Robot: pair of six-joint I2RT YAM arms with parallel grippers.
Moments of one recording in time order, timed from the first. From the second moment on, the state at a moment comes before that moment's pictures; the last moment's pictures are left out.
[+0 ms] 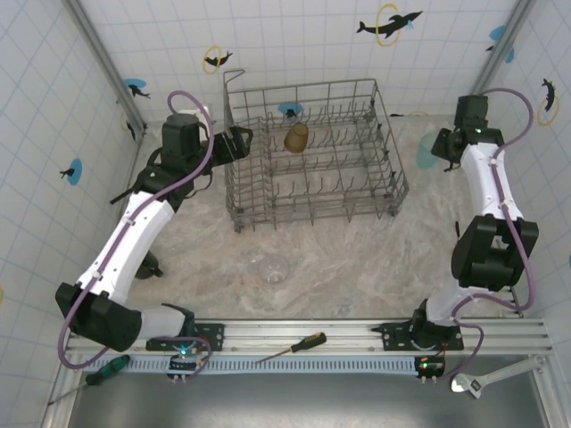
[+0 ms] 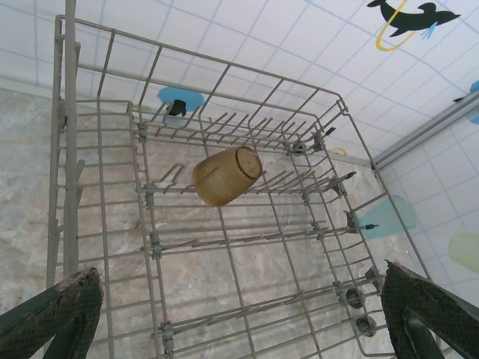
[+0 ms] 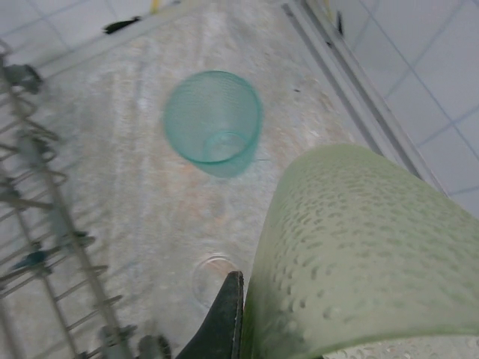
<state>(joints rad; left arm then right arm) -0.37 1.31 1.34 -0.47 0.16 -0.50 -0.10 1.67 1.56 -0.78 0.13 0.25</state>
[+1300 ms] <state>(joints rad) -0.37 1.55 1.47 -0.24 0.36 -0.69 0.17 1.57 1.16 0.34 -0.71 0.82</state>
